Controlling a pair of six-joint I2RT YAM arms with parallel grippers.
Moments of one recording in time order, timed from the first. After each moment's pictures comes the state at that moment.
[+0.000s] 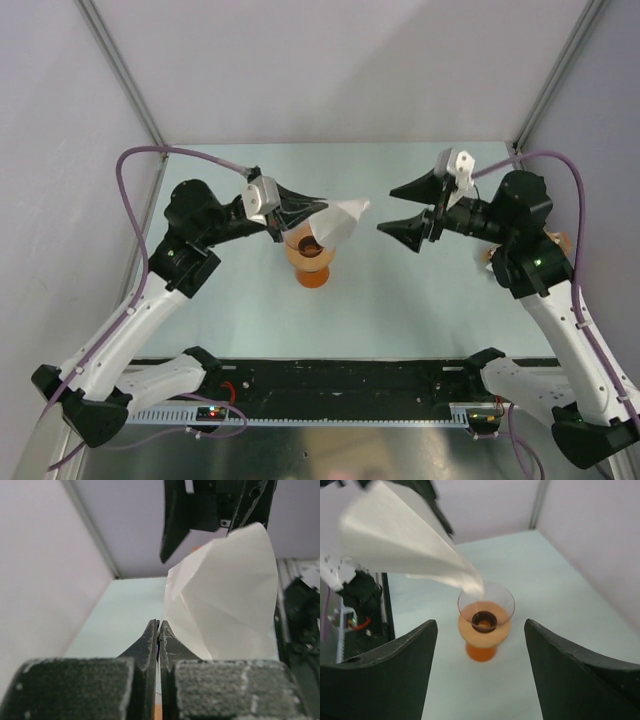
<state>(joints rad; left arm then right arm) -0.61 1.02 1.15 0.01 0.75 0.19 0.46 0.95 1.22 -0.26 -0.81 -0.17</state>
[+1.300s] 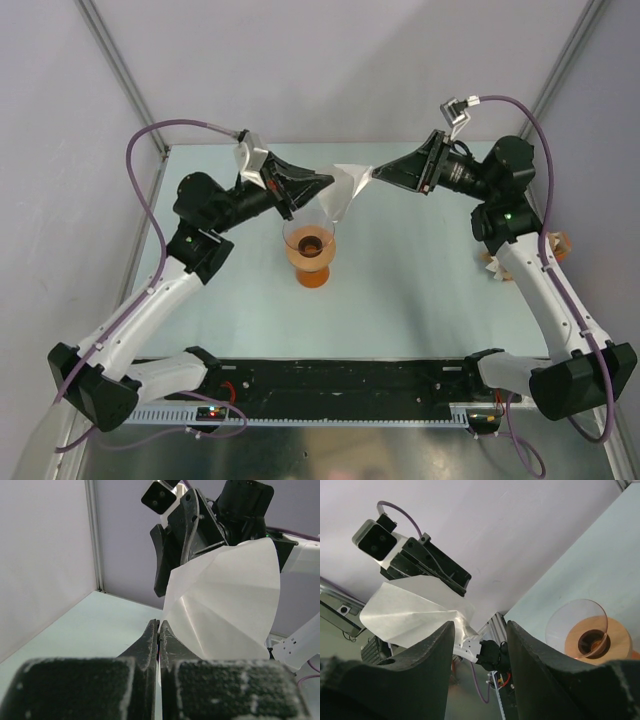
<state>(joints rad) -0.57 1.11 1.12 0.32 0.61 -0.28 0.28 1.21 1.27 0.16 -0.91 1.00</state>
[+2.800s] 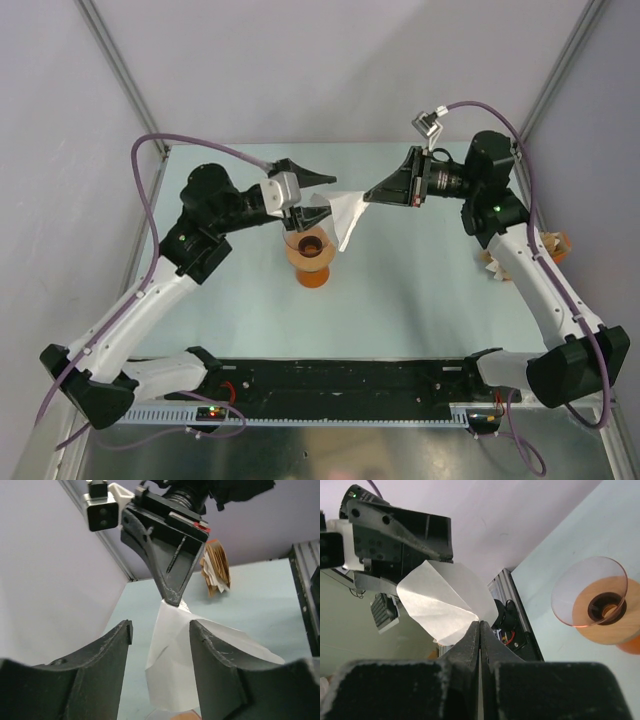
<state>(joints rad) -0.64 1.12 1.25 -0.01 0.68 0.29 0.31 1.27 1.28 0.02 -1.10 0.87</state>
